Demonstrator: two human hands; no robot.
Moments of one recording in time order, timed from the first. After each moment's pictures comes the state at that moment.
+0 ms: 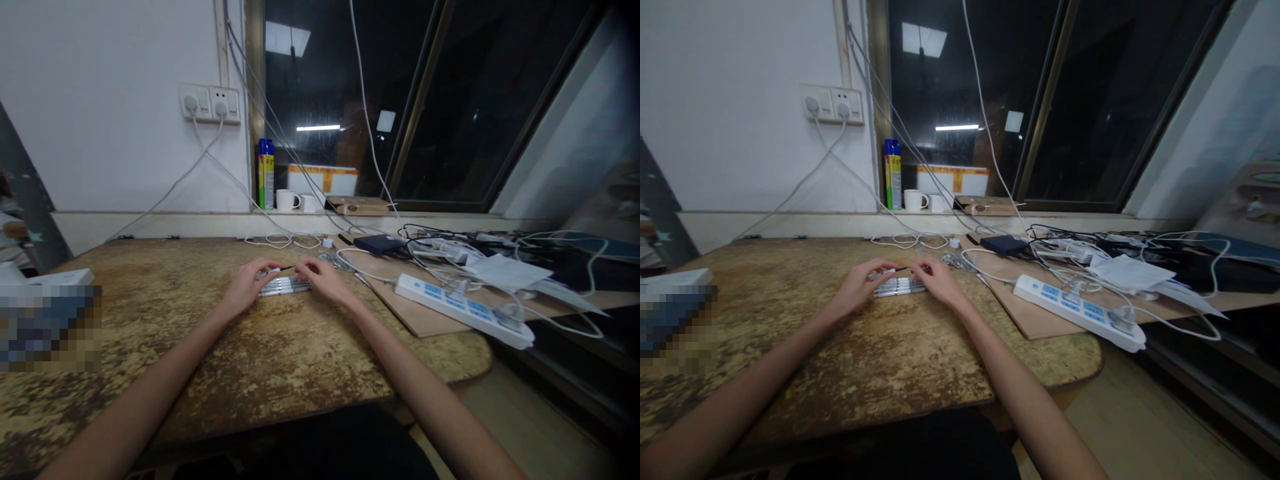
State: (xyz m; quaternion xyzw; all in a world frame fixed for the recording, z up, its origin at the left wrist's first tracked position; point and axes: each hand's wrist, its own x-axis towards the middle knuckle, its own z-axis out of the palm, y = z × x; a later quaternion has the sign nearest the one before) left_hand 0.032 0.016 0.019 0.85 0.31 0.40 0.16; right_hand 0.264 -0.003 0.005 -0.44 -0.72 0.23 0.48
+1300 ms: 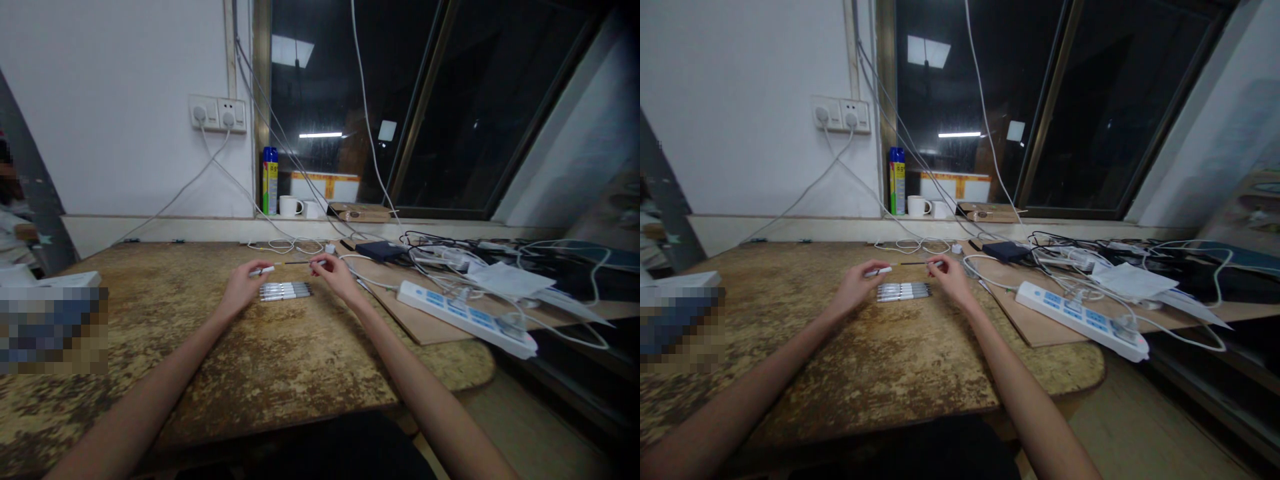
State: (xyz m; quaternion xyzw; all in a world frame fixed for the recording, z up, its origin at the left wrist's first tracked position) left_hand 0.020 0.033 0.012 0.78 0.40 0.46 0.17; right_hand 0.286 0.017 0.000 -0.44 -0.67 0.21 0.56
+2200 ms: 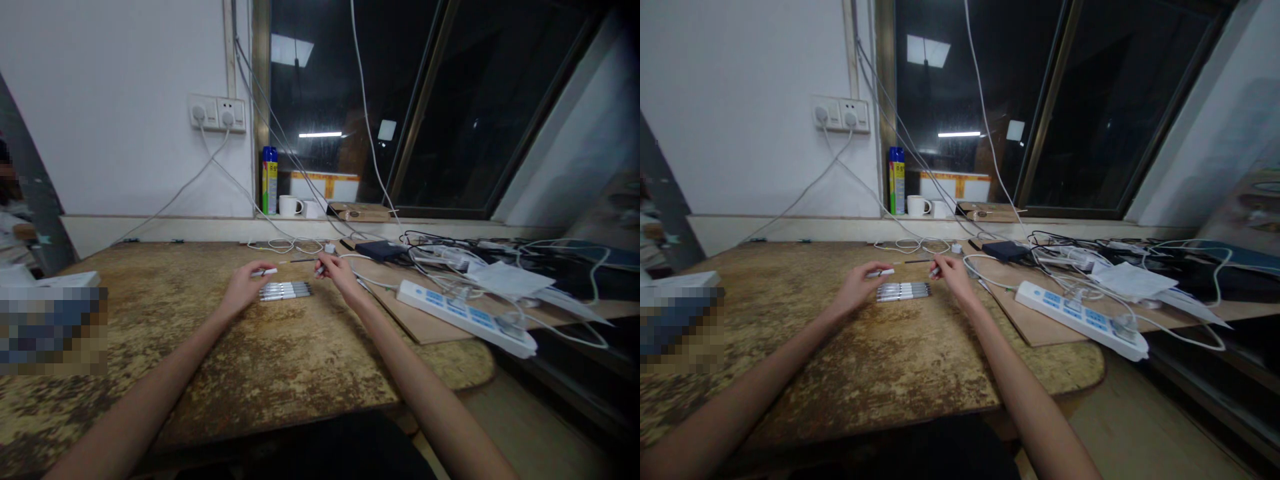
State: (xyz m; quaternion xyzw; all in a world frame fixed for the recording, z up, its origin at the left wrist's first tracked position) left_hand 0.021 0.036 0.008 0.80 0.36 0.45 0.16; right_hand 0.283 0.010 0.008 -0.41 -0.58 0.36 0.61
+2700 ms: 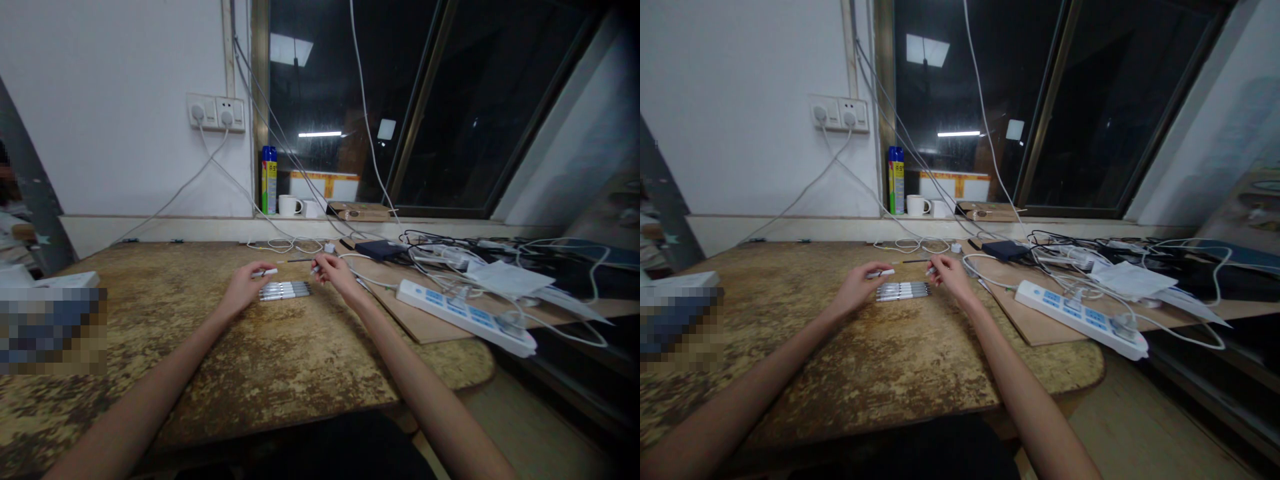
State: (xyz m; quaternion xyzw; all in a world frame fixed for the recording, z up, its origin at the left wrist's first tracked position) left_hand 0.023 0.033 0.011 0.80 0.37 0.44 0.17; right_hand 0.278 -0.002 0.015 -0.42 -0.59 0.37 0.58
